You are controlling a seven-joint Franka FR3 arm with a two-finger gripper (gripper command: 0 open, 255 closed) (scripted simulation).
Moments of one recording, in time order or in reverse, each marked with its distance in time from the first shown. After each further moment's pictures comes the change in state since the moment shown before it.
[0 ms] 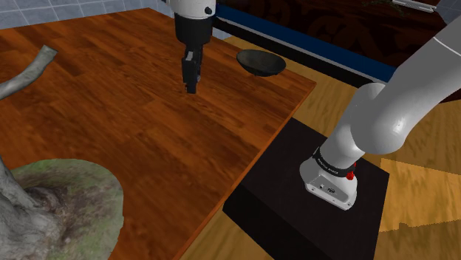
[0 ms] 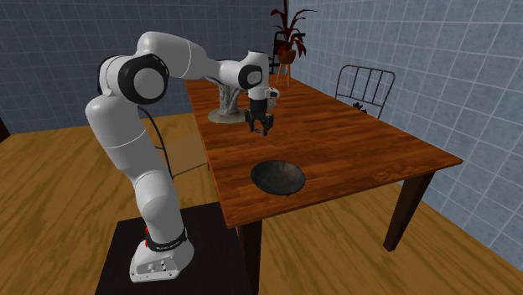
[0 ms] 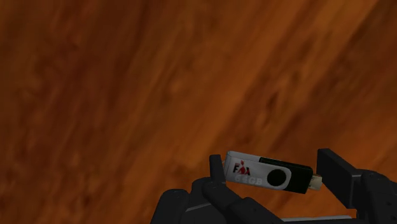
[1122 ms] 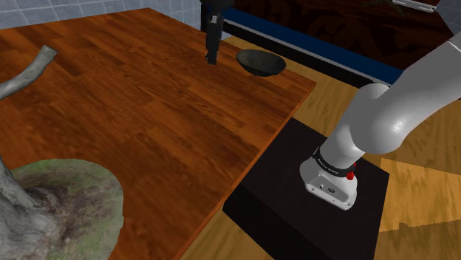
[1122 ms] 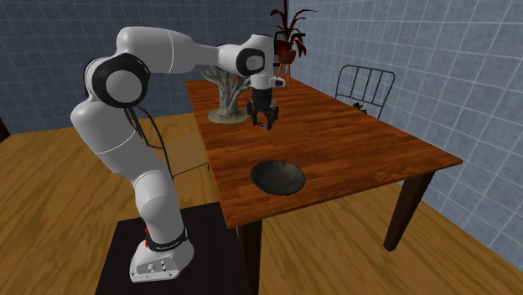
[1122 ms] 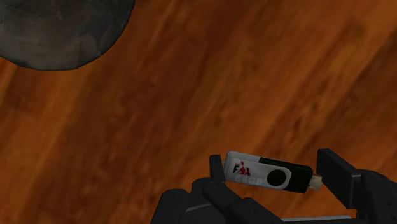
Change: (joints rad) arm -0.041 -0.124 -0.087 0.031 0.010 -0.156 -0.125
